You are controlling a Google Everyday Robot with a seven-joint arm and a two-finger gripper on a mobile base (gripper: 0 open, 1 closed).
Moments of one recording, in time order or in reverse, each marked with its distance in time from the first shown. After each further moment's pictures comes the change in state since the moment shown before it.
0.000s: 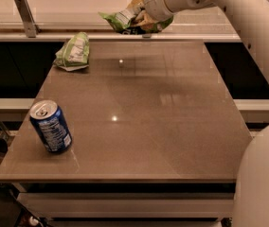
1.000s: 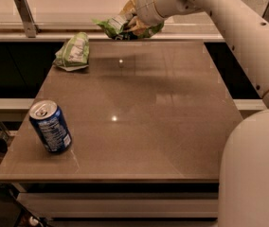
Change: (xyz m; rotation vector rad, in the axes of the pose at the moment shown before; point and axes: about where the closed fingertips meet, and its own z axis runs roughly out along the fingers) arm -0.007 0.009 0.035 -0.027 -0.058 -0.003
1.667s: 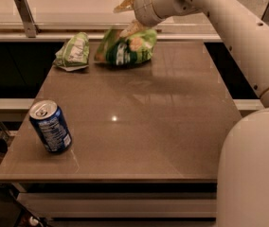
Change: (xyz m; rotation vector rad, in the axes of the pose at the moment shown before) arm -0.003 0.002 0.006 -0.006 -0.009 0.000
